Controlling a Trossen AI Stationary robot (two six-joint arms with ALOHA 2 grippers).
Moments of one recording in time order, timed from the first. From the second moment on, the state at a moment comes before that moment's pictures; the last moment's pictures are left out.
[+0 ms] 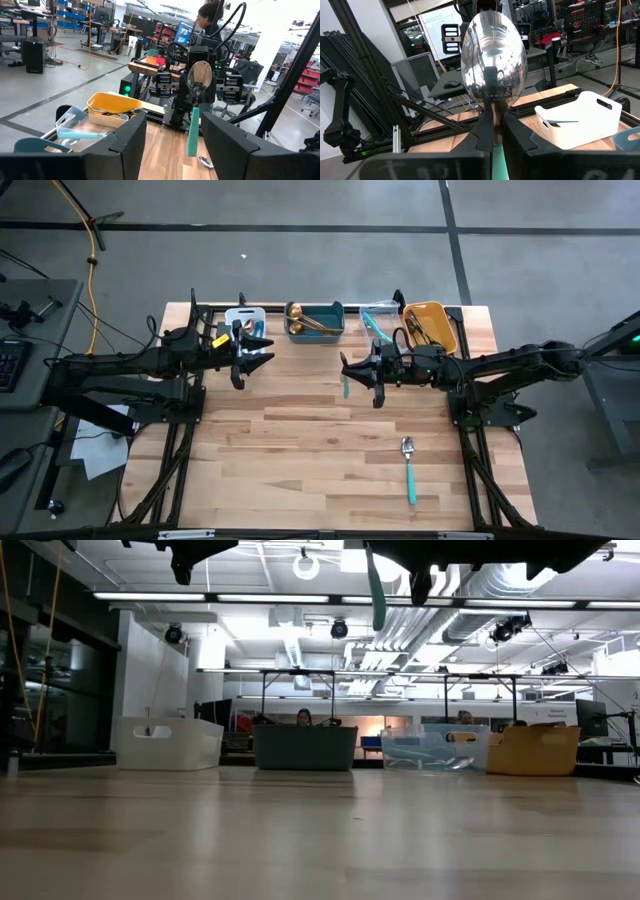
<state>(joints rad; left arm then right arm) 0.13 0.74 0.61 0.18 -0.04 -0.23 0.00 1.21 0.66 0.60 0.02 0.25</state>
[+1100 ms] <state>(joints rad) 0.13 0.74 0.61 0.18 -0.04 -0.23 -0.40 1.31 1.28 -0.34 0.20 0.08</state>
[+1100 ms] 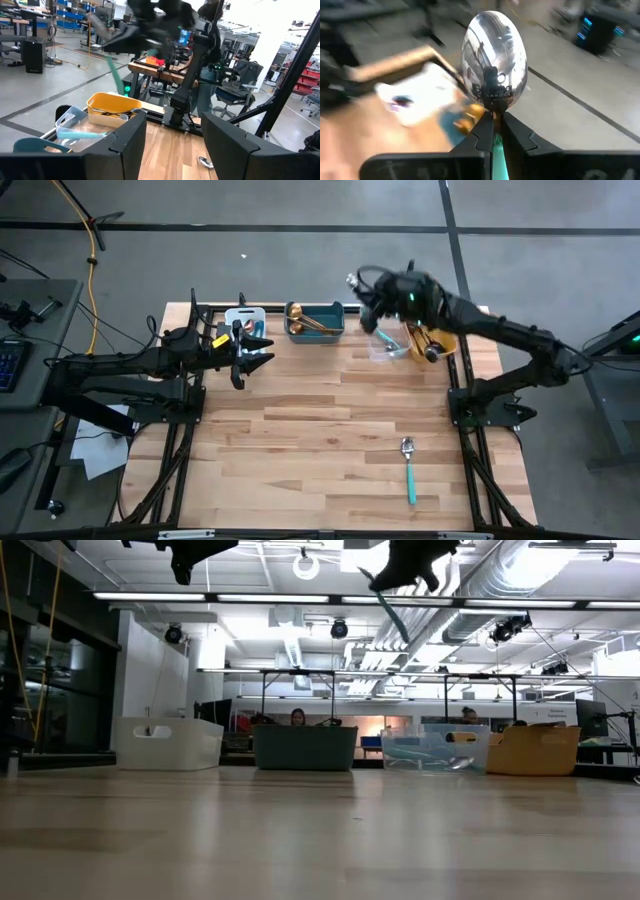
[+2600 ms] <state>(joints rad) 0.13 0.74 0.61 0.18 -0.04 -0.23 -0.66 1.62 1.13 -0.61 0.15 0.16</state>
